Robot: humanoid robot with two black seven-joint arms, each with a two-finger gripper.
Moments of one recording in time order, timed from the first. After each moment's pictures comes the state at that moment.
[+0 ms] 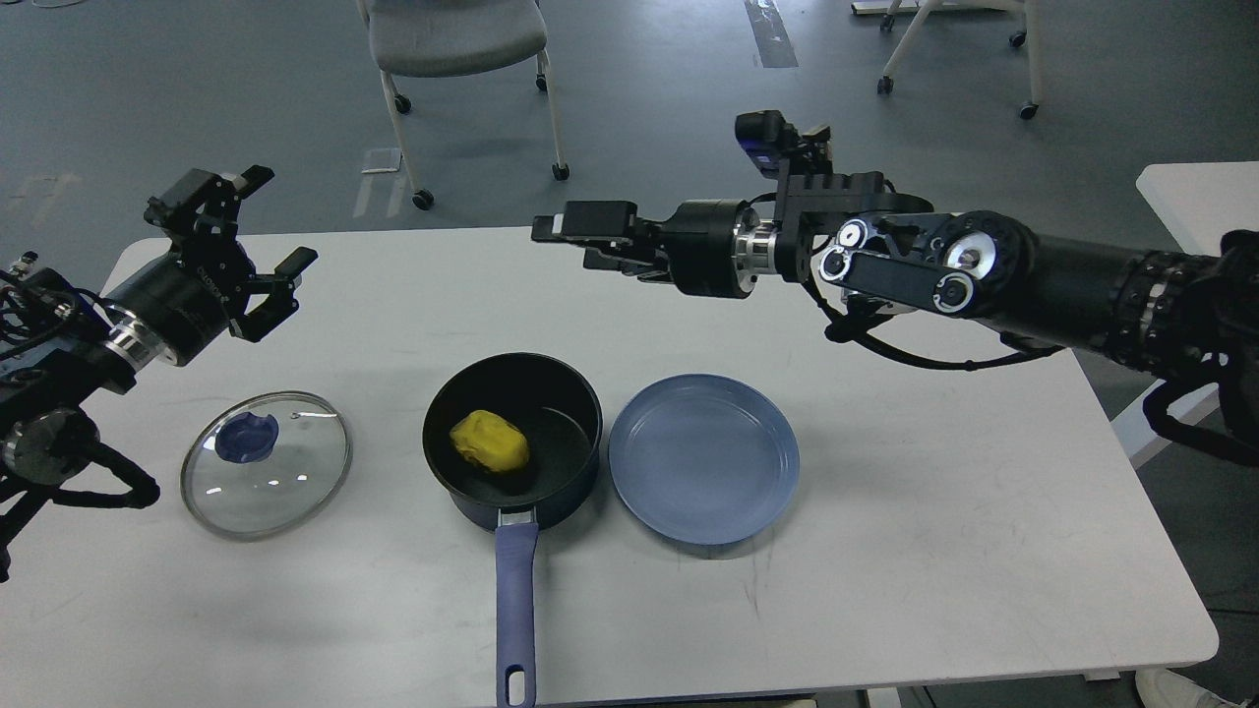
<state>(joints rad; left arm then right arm) -0.69 0.64 -0.49 -0.81 0.25 -0.49 -0.49 1.34 -0.22 -0.27 0.82 -0.43 0.29 0.49</state>
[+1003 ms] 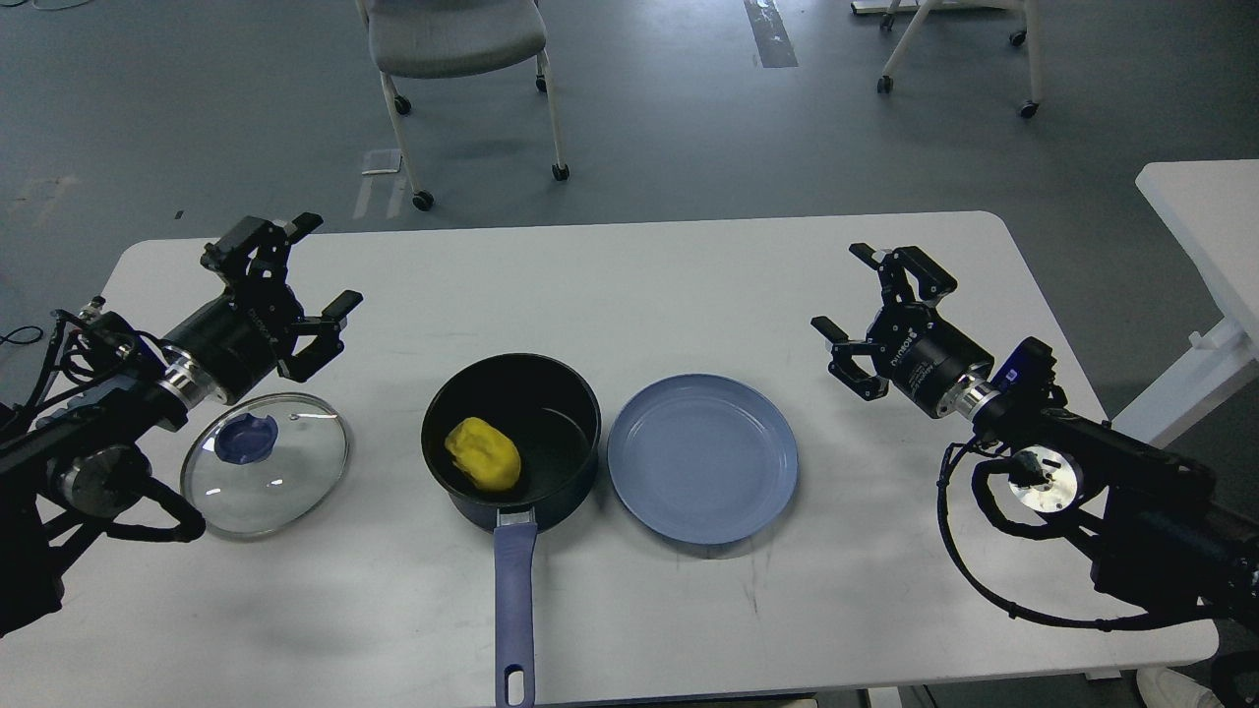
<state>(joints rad) -0.63 0.55 -0.49 -0.81 0.25 -0.49 -0.49 0.67 -0.37 0.31 0.69 -0.07 0.49 0.49</state>
